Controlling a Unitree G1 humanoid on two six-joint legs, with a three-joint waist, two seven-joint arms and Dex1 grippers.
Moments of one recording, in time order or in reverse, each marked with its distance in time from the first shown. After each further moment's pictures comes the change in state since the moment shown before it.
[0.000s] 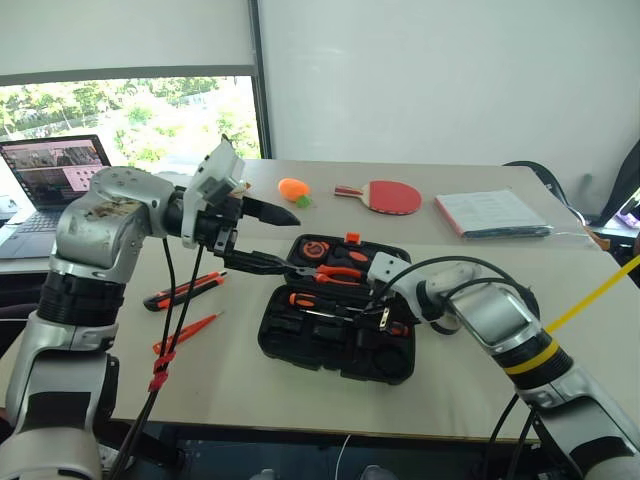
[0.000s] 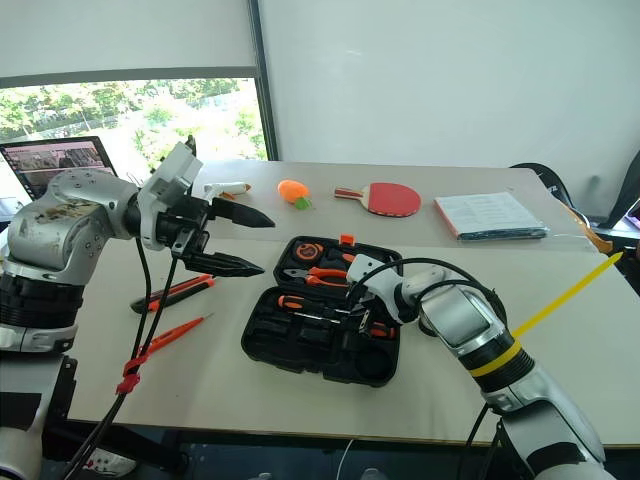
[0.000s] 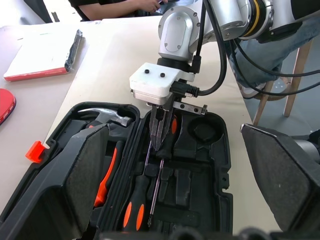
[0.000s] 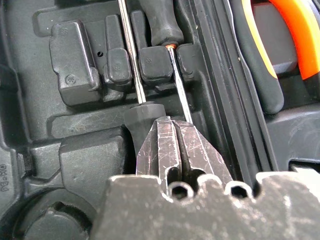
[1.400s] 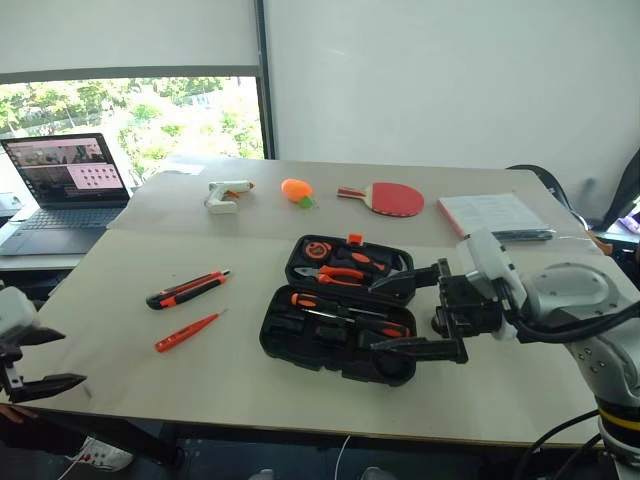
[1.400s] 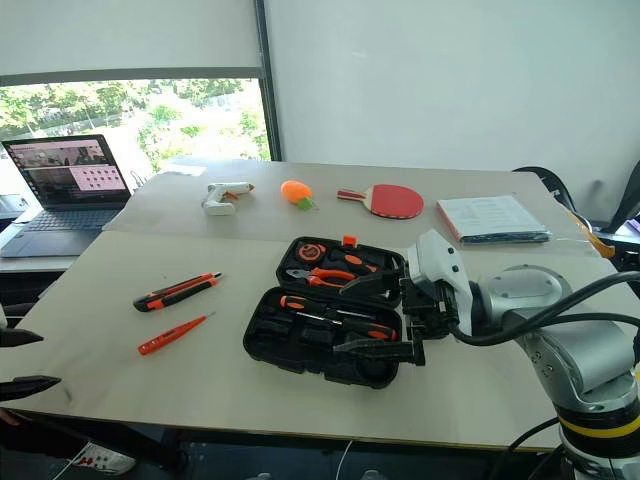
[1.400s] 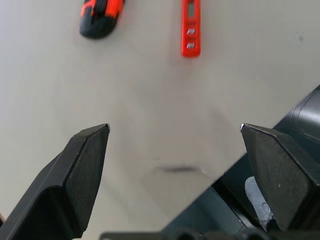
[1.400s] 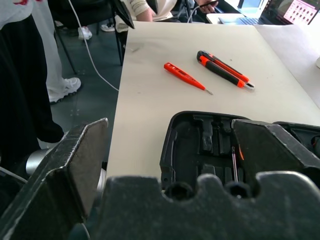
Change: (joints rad) left arm 1.114 0.449 0.655 -0.105 0.235 -0.186 0.128; right arm 0.297 -0.186 -0.548 -0.512 0.635 -0.121 0.136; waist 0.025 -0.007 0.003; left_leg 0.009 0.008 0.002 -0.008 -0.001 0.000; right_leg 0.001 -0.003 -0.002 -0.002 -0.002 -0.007
